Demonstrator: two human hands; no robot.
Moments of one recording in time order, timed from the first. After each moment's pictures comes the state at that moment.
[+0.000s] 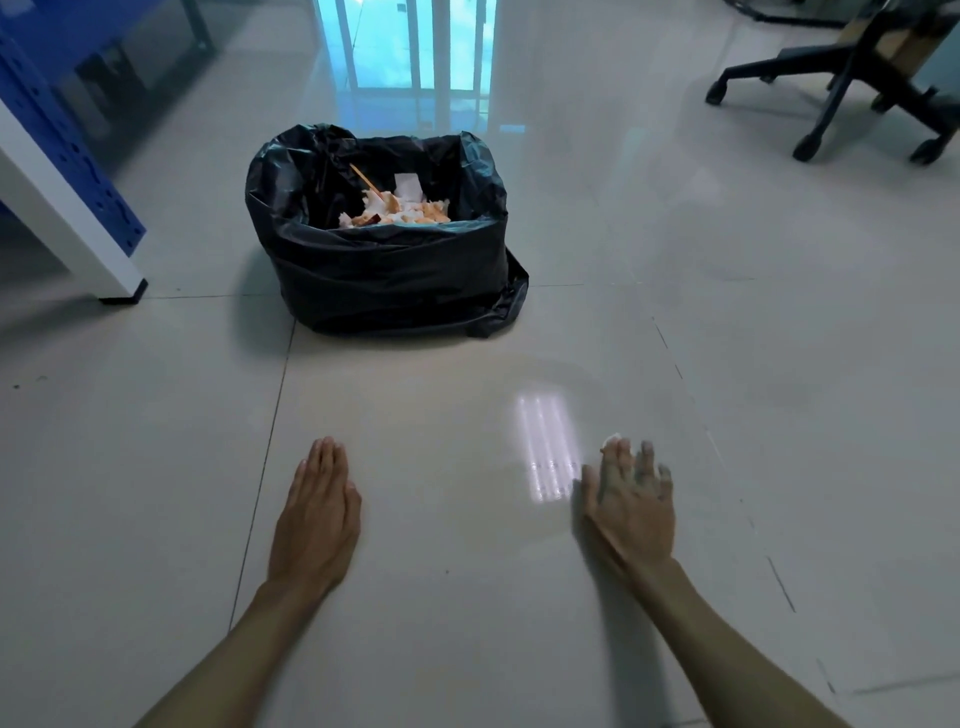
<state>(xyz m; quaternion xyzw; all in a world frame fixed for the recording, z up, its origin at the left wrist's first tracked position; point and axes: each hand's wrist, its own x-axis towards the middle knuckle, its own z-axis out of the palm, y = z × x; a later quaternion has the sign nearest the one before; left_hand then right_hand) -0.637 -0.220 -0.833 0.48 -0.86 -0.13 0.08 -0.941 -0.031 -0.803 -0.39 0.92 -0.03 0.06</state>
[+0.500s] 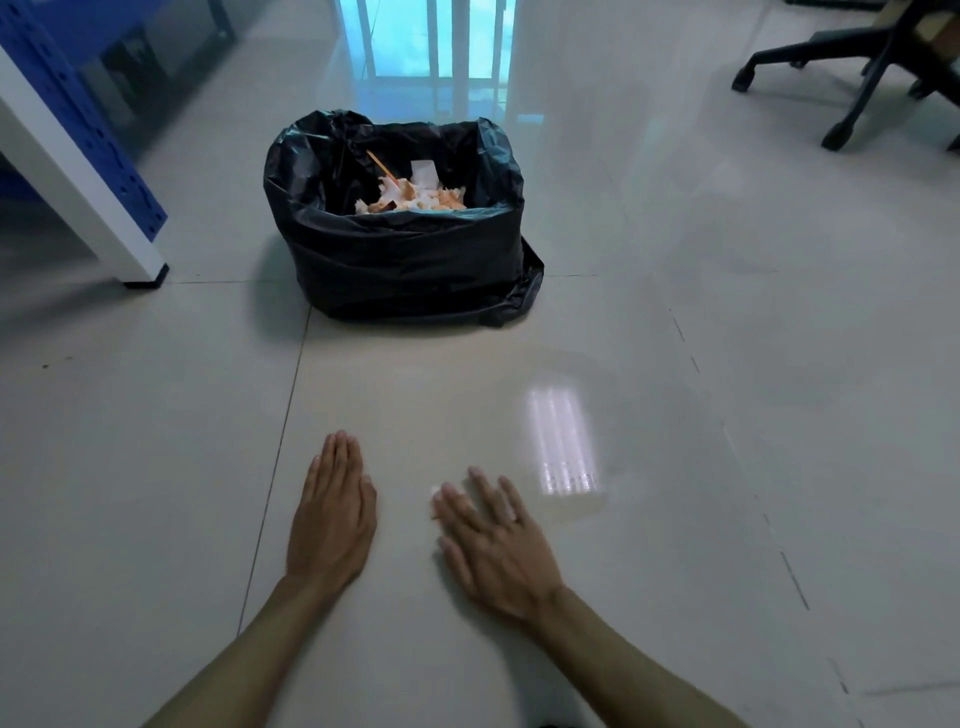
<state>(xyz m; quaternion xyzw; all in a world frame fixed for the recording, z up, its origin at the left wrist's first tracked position) -0.637 -0.205 -0.833 0.49 -0.86 -0.14 0.09 -0.816 -0.061 -0.814 -0.71 0.70 -0.06 0.05</state>
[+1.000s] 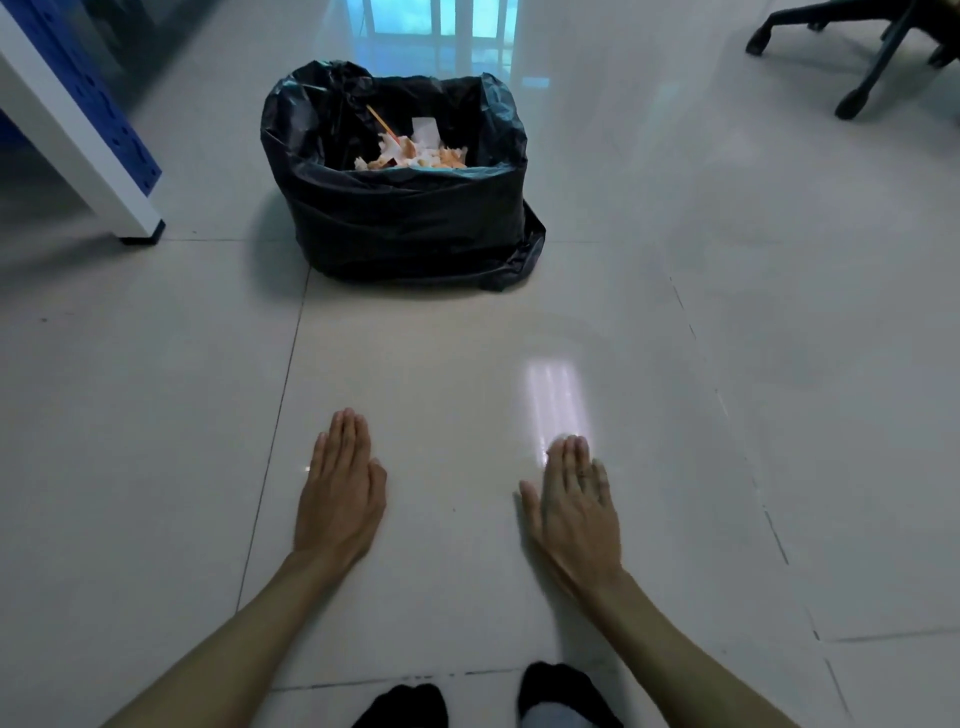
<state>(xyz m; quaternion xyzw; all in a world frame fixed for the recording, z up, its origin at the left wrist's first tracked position) -0.632 -0.173 -0.830 0.48 -0.87 -0.13 0.07 -0.851 -0.012 -0.813 -0.50 0.86 -0.07 0.06</state>
